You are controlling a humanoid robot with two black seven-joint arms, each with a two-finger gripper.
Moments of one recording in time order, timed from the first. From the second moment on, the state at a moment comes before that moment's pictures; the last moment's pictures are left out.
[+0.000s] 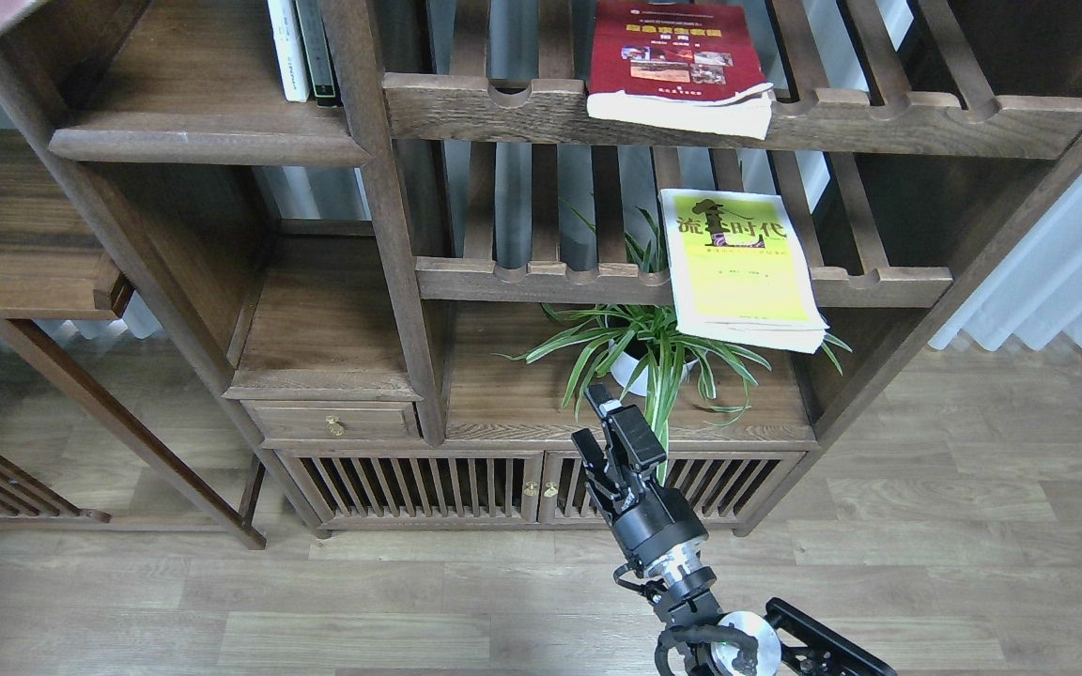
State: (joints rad) left arm -0.57 0.94 -1.07 -1.30 -0.26 -0.49 -0.27; right arm 0.08 0.01 0.73 1.04 0.39 0.58 0.21
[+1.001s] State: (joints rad) left arm -0.62 0.88 -1.14 -1.17 -0.06 -0.49 -0.03; right arm 0.08 0.01 0.64 1.05 0.39 0.58 0.21
